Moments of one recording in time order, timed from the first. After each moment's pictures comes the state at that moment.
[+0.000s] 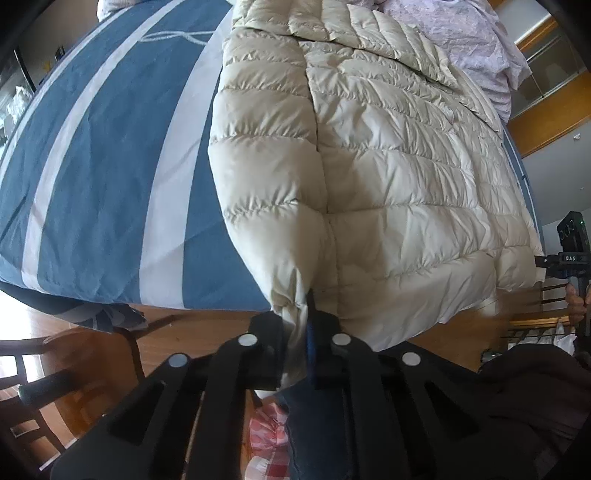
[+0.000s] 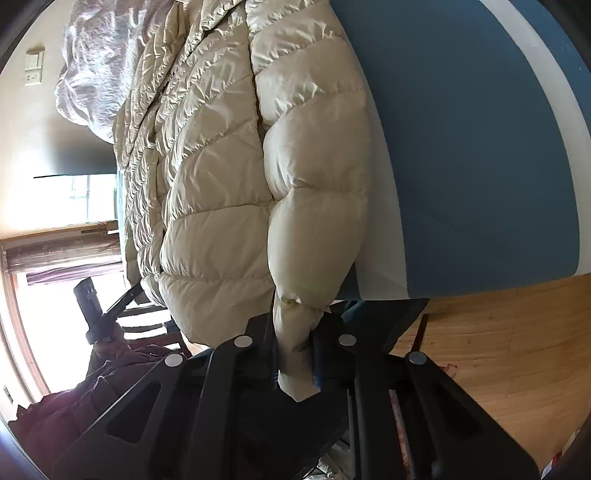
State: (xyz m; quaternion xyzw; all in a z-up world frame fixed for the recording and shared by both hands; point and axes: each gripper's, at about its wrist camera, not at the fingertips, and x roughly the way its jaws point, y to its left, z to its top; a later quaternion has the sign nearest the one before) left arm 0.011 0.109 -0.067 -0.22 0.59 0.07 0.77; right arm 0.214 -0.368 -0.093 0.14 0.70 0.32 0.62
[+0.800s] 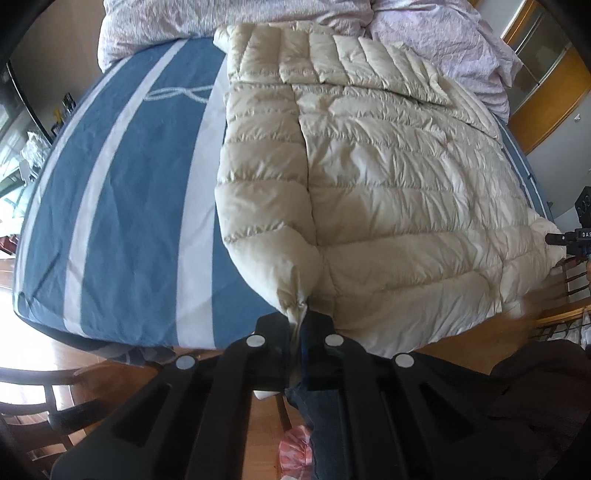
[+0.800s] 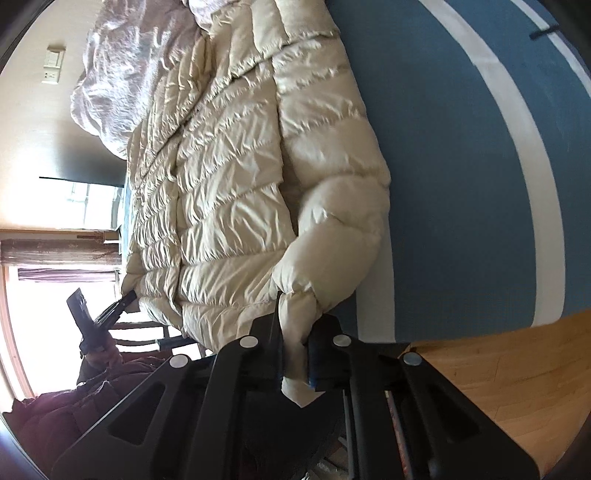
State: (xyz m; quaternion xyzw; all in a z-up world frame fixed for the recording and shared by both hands) left arm 0.021 0.109 -0.031 -0.16 0.56 0.10 0.81; right arm 0.239 -0.373 -0.059 0.12 0.65 0.33 0.67
